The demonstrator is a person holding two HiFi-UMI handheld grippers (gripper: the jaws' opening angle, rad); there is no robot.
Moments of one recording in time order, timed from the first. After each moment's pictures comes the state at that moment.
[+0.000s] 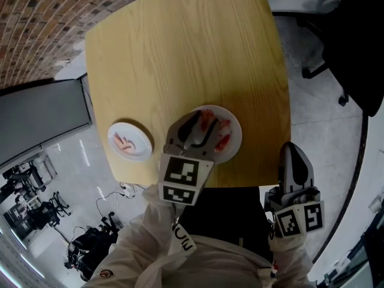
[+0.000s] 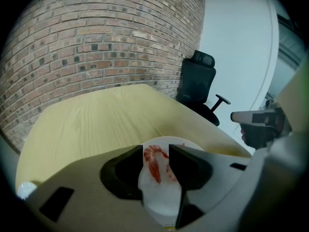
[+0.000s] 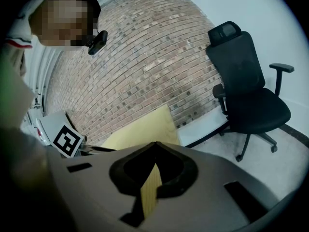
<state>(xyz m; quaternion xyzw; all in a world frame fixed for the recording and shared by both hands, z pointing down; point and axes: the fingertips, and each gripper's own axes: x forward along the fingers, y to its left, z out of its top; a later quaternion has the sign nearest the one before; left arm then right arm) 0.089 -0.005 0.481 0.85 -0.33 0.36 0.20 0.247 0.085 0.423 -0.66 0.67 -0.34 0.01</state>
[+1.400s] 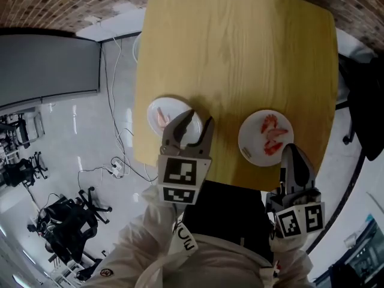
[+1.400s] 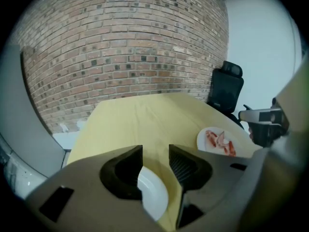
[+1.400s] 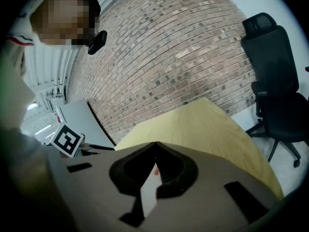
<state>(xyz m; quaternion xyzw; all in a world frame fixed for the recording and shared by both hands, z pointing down) -0.096 -0.025 0.450 0.78 -0.49 0.33 0.22 0.102 0.029 0.398 -0.57 0.76 -0.32 -0.02</state>
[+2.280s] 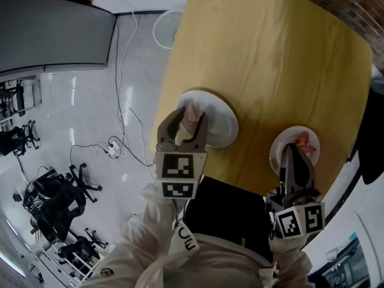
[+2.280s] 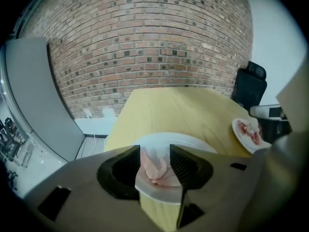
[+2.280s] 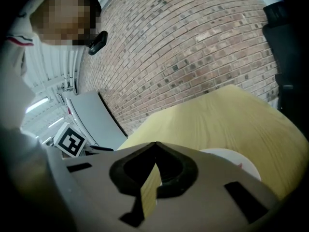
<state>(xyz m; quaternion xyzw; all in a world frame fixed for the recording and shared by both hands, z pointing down) -0.228 -0.019 0.476 0.70 -0.57 0.34 0.25 -0.003 0.003 0.417 -0.50 0.80 -0.33 -0.06</state>
